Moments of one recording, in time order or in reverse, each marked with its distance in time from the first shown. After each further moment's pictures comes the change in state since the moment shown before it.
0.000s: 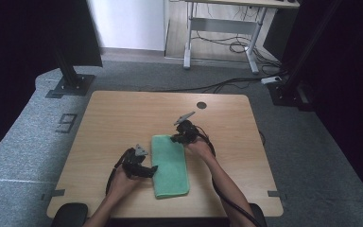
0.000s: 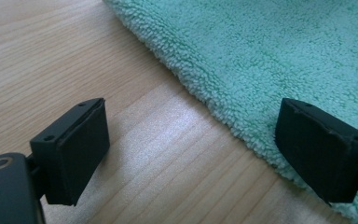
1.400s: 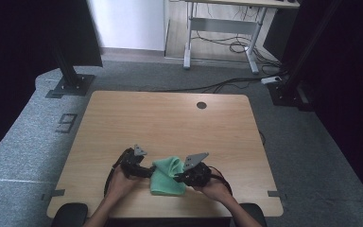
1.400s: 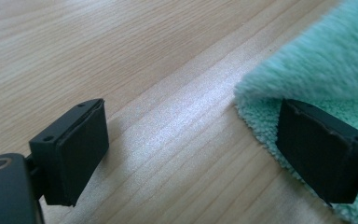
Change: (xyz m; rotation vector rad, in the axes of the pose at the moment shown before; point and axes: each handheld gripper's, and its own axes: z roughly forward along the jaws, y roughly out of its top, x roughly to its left) left arm 0.003 -0.001 -0.004 0.029 0.016 -0.015; right arm 0.124 -0.085 -0.071 -0.075 0.162 -0.202
